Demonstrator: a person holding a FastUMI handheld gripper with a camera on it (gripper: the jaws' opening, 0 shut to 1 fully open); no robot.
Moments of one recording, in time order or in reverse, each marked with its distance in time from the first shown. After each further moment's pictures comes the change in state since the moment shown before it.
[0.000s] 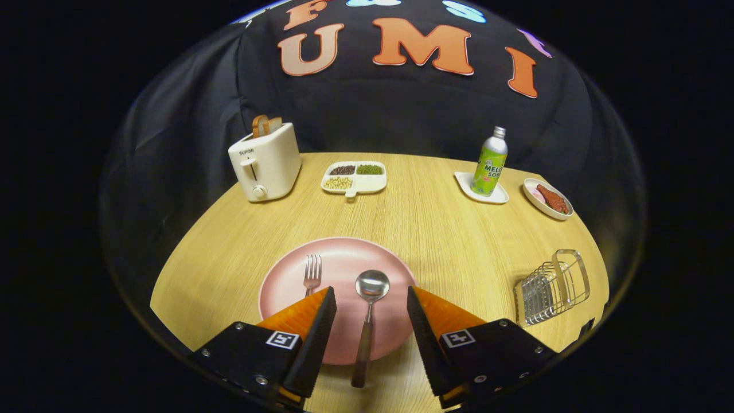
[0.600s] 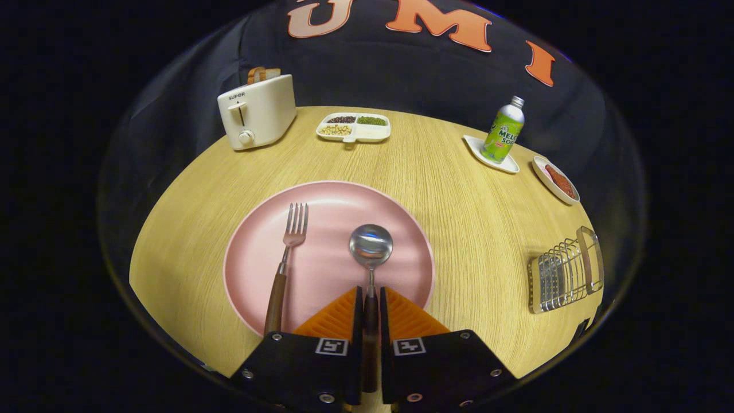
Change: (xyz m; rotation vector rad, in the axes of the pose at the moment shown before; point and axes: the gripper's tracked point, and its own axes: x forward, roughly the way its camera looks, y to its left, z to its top) arm 0.026 -0.005 -0.052 -0.055 0.178 -0.048
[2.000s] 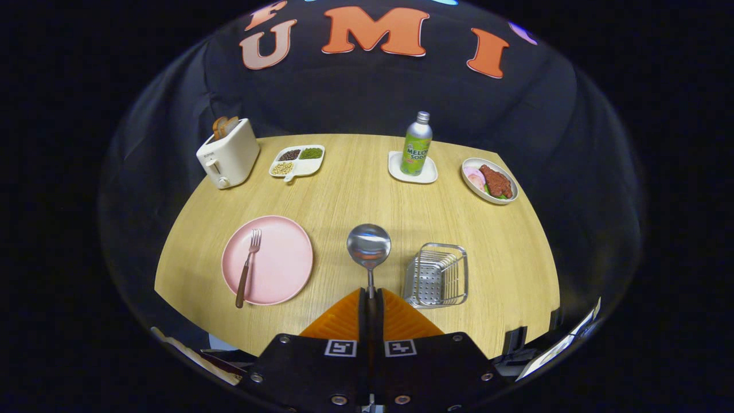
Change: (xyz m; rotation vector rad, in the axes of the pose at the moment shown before) arm -0.133 -0.178 0.035 0.078 0.043 -0.032
